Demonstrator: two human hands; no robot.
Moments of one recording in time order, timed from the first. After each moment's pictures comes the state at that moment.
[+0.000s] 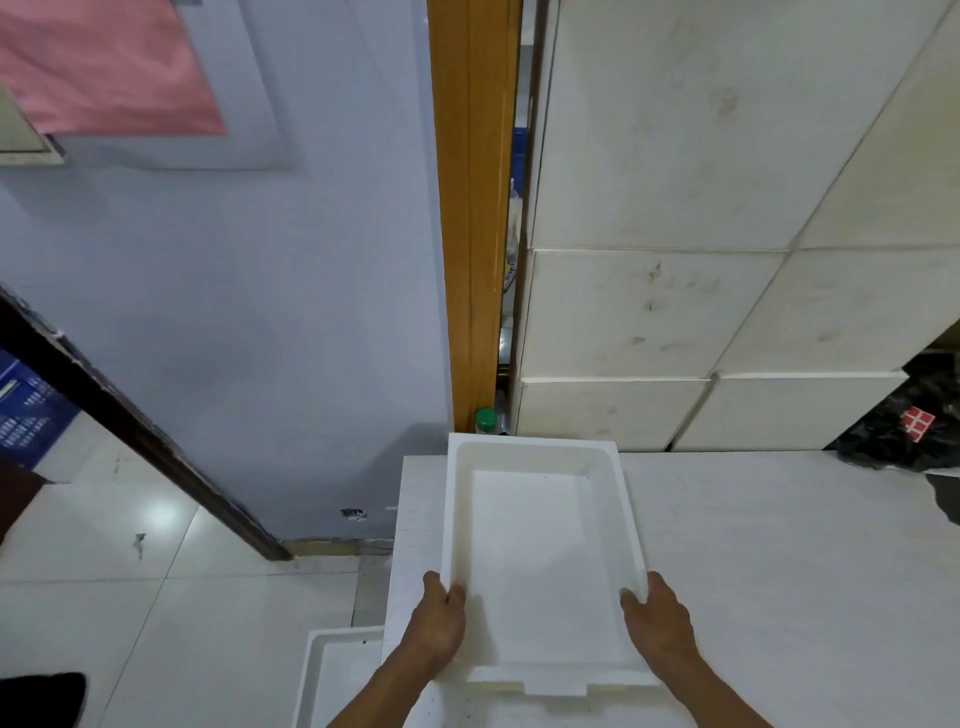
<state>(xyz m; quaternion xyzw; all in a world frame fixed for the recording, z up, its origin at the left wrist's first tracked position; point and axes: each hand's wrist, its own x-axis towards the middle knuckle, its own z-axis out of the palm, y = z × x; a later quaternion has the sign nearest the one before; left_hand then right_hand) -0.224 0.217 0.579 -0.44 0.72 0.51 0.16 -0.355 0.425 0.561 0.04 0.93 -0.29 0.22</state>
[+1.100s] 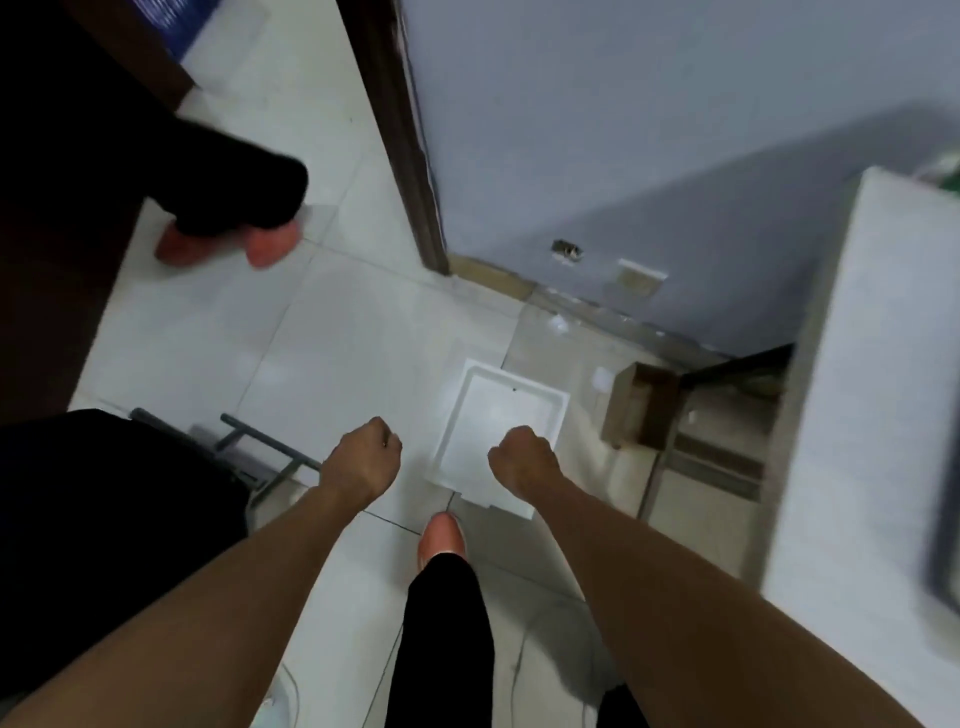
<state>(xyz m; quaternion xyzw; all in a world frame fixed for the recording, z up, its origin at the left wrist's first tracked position) 0.079 -0.042 0.301 -0.60 0.69 0.35 0.21 -0.080 0.063 0.290 -0.20 0.83 -0.07 0.51</state>
